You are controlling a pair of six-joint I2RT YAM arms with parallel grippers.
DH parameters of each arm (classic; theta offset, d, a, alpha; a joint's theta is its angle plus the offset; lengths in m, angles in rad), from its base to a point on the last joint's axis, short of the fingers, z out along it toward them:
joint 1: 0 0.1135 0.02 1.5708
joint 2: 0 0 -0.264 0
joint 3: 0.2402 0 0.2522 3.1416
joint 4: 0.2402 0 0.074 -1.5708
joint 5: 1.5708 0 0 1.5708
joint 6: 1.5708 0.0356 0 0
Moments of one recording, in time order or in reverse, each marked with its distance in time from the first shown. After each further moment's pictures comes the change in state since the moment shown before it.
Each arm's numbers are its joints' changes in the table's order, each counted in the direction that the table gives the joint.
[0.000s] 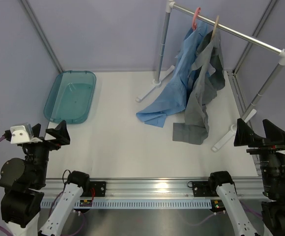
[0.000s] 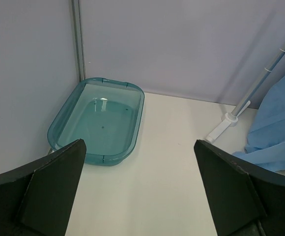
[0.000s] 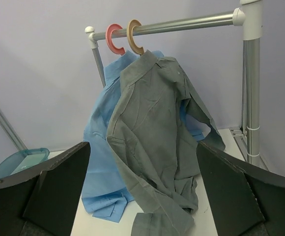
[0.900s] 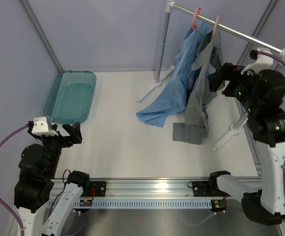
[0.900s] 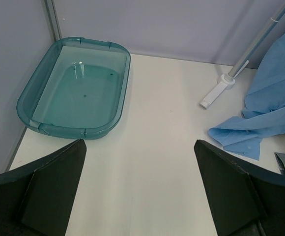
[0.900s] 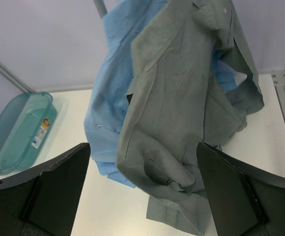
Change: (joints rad) left arm 0.000 -0.010 -0.159 0.003 0.082 -0.053; right arm 0.014 -0.674 0.367 0.136 -0.140 0.051
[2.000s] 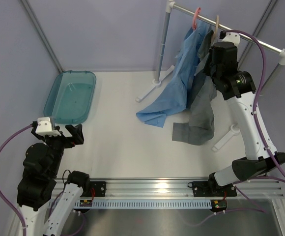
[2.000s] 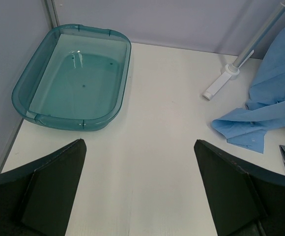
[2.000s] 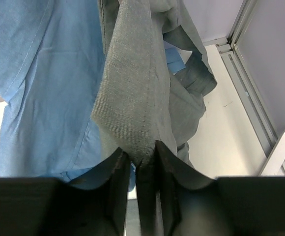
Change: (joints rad) left arm 0.000 0.013 -0.052 0.003 0.000 -0.011; right arm 0.157 -0.486 0.217 0.003 0.493 0.042
